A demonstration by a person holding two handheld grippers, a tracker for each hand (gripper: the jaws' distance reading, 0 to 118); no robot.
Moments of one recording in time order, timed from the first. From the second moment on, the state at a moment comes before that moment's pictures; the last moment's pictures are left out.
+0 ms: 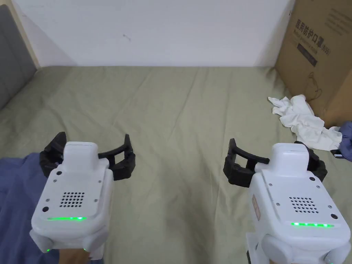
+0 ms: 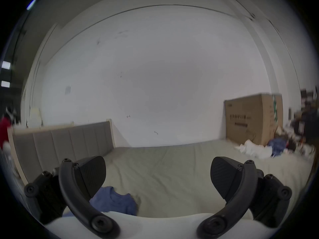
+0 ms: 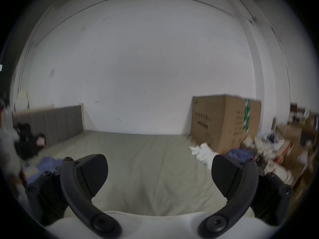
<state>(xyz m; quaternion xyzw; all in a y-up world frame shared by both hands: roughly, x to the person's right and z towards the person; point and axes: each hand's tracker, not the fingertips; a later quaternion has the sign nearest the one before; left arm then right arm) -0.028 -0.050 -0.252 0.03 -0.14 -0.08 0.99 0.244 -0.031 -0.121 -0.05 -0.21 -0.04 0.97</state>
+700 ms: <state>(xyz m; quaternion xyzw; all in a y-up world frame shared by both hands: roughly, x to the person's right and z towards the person) -0.032 -0.053 -0.252 0.01 -0.17 -0.04 0.99 0.241 -0.037 -0.122 -0.06 -0.23 -0.01 0.97</state>
